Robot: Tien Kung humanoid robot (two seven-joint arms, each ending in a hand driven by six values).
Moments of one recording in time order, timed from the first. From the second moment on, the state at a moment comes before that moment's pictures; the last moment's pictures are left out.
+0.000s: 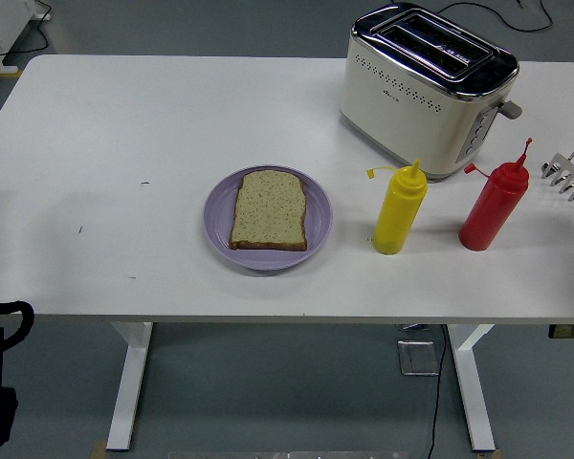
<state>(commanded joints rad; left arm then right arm) -0.14 0.00 -1.86 -1.32 0.57 0.07 -0.12 -0.02 -0.28 1.57 1.46 -0.19 -0.02 0.25</state>
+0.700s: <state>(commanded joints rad) -0.14 0.00 -1.86 -1.32 0.57 0.07 -0.12 -0.02 -0.28 1.58 1.45 -0.24 -0.02 0.25</state>
